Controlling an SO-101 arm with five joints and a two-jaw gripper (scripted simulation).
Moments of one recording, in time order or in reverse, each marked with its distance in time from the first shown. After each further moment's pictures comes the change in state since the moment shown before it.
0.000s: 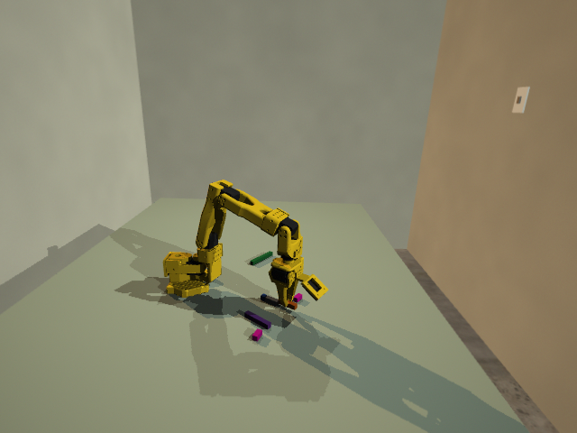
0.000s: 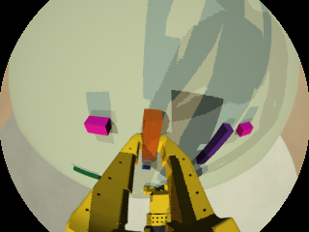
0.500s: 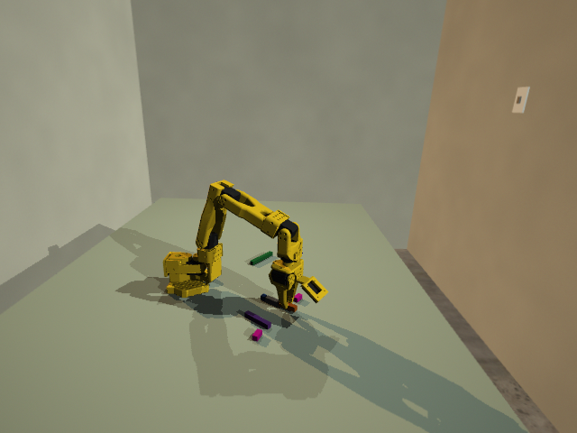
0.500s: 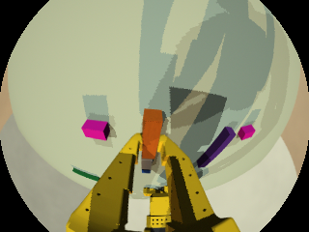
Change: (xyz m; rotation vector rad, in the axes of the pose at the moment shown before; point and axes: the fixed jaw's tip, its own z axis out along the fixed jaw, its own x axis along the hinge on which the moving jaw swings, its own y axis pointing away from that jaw) arm 0.000 0.000 0.005 0.000 -0.002 0.000
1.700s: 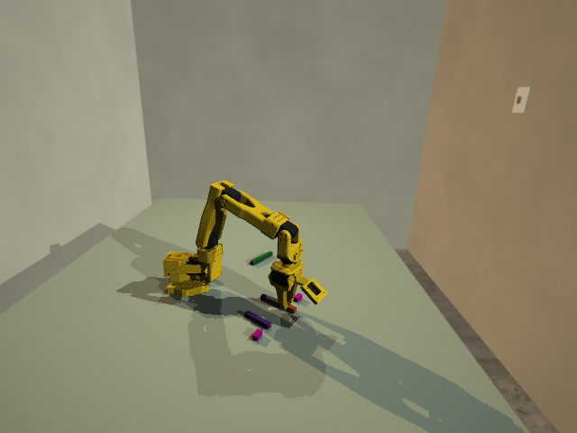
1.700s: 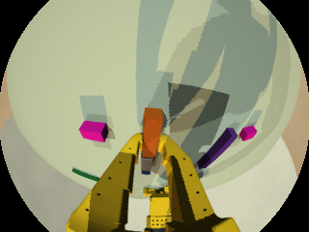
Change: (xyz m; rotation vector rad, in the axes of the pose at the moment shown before) arm 0.001 0.000 0.003 0.001 0.009 0.000
